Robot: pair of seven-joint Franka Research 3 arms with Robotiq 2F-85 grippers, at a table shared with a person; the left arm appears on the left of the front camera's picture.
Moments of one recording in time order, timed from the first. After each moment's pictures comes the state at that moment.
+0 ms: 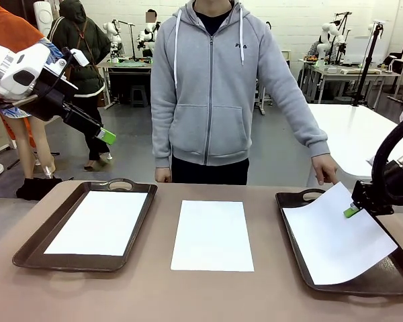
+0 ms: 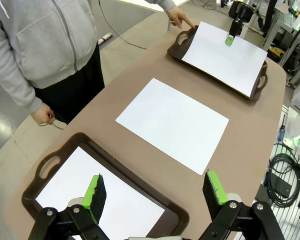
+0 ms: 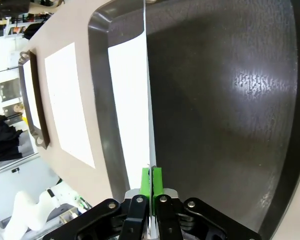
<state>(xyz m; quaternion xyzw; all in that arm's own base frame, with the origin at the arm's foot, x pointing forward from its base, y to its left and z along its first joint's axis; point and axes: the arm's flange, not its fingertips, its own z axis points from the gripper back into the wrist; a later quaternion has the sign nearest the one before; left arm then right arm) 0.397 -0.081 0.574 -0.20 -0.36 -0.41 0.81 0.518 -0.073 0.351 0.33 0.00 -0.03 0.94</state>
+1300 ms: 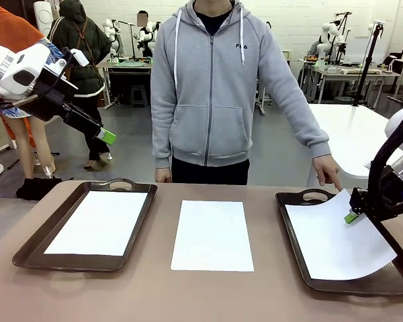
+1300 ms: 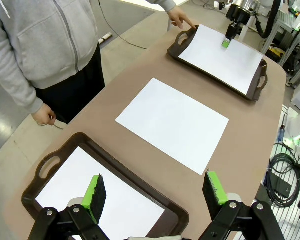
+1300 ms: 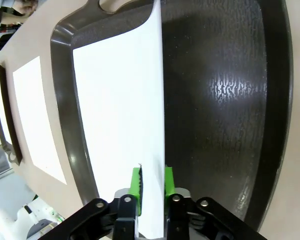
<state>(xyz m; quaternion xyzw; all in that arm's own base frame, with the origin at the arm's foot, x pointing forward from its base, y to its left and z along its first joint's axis) 0.397 -0.081 0.574 -0.20 -0.36 -0.41 0.81 0.523 -0.069 0.337 0.26 -0.01 -0.04 0.97</state>
